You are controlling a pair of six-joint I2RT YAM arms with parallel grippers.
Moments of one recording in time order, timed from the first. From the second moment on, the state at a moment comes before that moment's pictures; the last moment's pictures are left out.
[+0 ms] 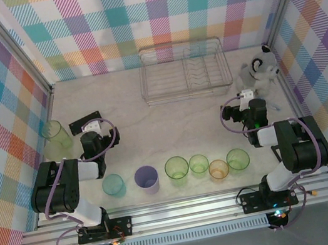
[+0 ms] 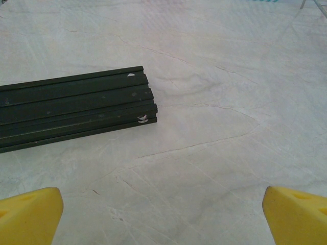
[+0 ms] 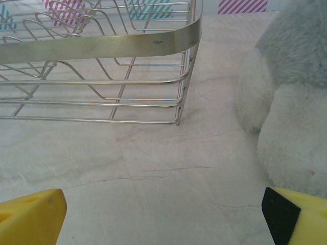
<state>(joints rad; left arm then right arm) -0.06 1.58 0.40 0.75 -0.11 -0.11 0.01 1.55 0.40 0.76 -0.13 0.05</state>
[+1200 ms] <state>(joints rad) -0.10 0.88 0.71 -0.30 -0.03 -0.29 0.01 1.82 1.72 -0.61 -0.25 0.32</state>
